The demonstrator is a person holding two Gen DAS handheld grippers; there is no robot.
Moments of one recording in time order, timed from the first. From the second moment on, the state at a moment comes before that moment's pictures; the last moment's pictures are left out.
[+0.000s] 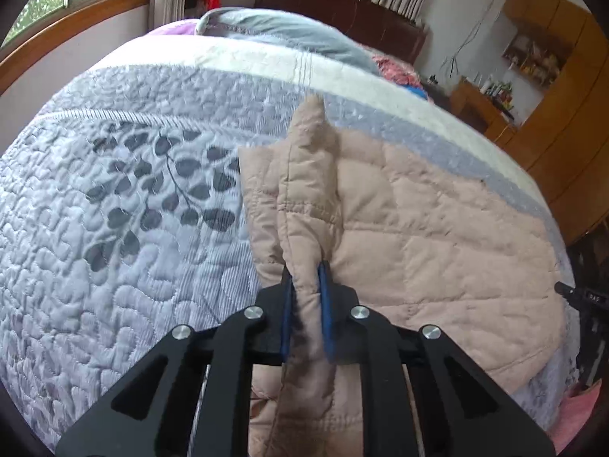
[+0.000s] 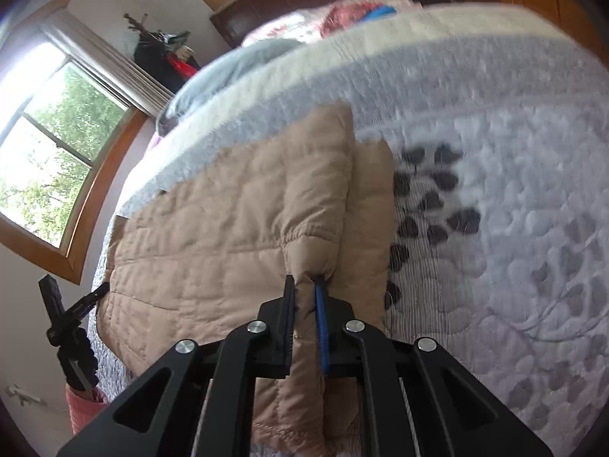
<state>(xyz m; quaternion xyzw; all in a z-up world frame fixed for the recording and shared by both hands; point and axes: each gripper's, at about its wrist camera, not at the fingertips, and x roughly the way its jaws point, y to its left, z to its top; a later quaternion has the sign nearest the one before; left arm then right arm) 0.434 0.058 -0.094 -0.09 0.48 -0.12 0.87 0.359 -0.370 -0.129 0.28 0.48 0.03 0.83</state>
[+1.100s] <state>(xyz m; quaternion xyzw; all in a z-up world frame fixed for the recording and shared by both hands) 0.328 -0.085 -0.072 0.01 0.46 -0.15 0.87 0.315 -0.199 -0.086 0.15 0.49 0.05 0.86</state>
